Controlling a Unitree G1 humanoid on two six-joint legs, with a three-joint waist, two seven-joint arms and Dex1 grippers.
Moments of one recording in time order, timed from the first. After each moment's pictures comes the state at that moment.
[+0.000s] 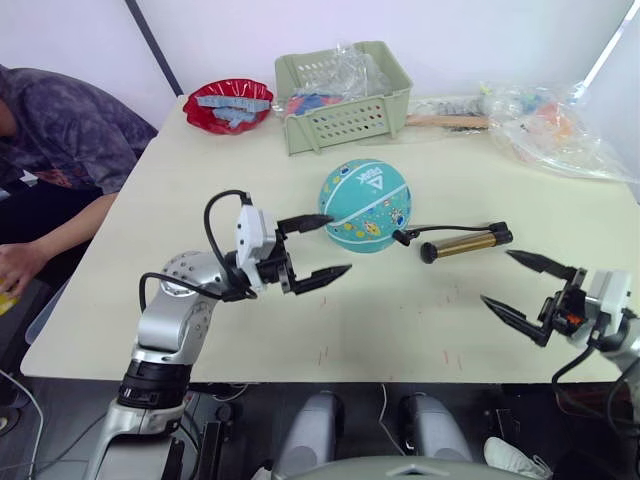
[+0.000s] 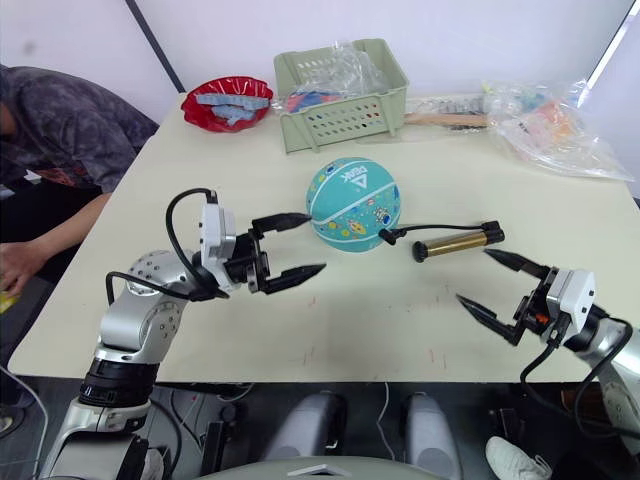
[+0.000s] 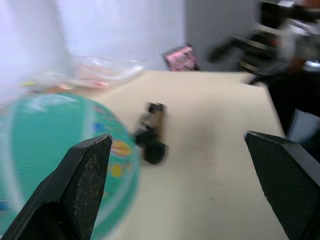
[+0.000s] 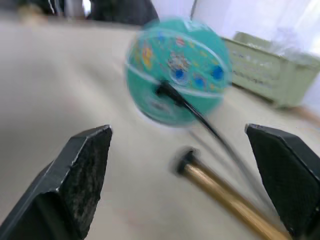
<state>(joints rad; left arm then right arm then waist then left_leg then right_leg) -0.32 0.55 0.01 -0.14 -0.50 0.19 -1.08 0.21 -0.85 -0.03 -0.14 0.80 -0.32 0.90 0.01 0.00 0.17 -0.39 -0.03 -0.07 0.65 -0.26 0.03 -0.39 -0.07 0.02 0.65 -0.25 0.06</state>
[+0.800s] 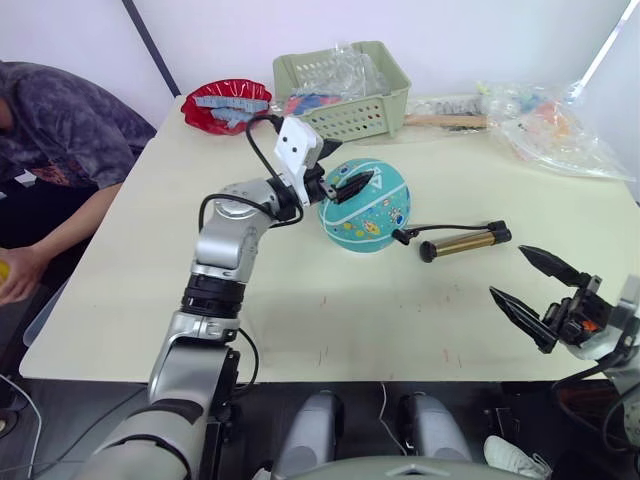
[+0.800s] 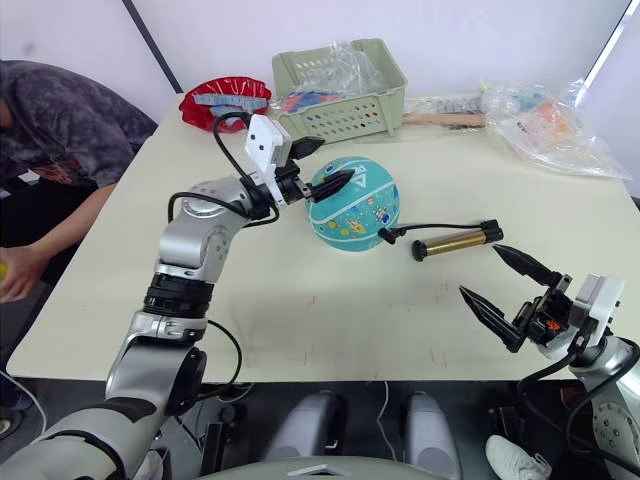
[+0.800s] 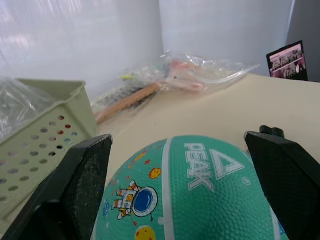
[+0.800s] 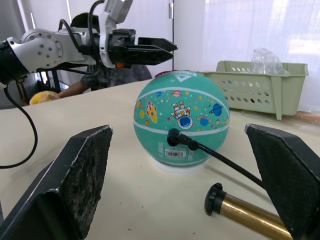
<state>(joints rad) -0.76 0.35 -0.07 0.23 -0.26 0.31 -0.73 0.27 -0.61 -0.24 -0.31 0.79 -0.14 0.93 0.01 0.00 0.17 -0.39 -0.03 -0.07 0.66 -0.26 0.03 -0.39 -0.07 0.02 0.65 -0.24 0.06</state>
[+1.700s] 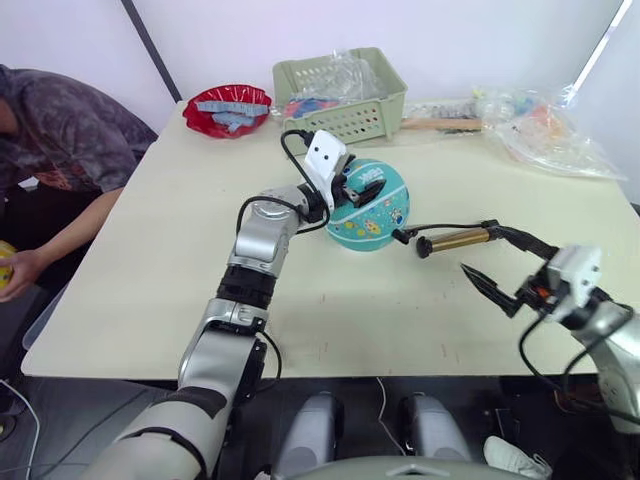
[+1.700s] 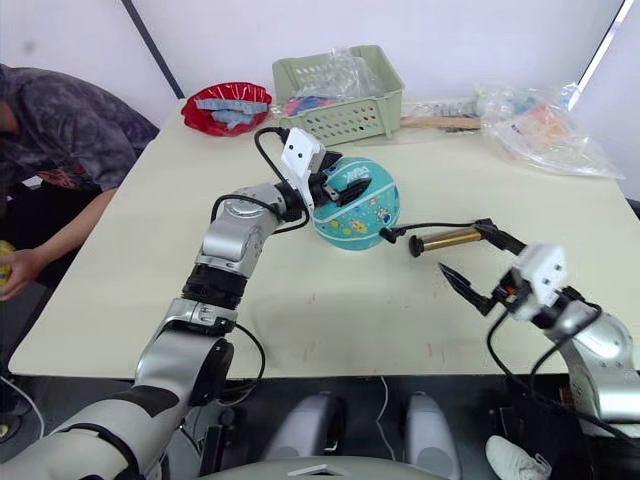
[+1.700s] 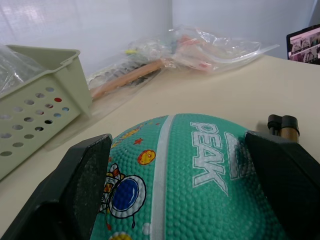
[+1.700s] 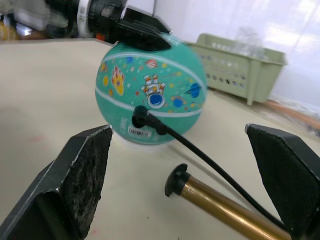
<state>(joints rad) -0.84 0.24 -0.09 0.44 -0.15 0.27 -0.65 -0.02 -0.58 -0.10 -0.23 0.34 -0.05 0.77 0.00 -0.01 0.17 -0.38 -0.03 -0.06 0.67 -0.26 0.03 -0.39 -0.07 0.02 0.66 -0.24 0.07</state>
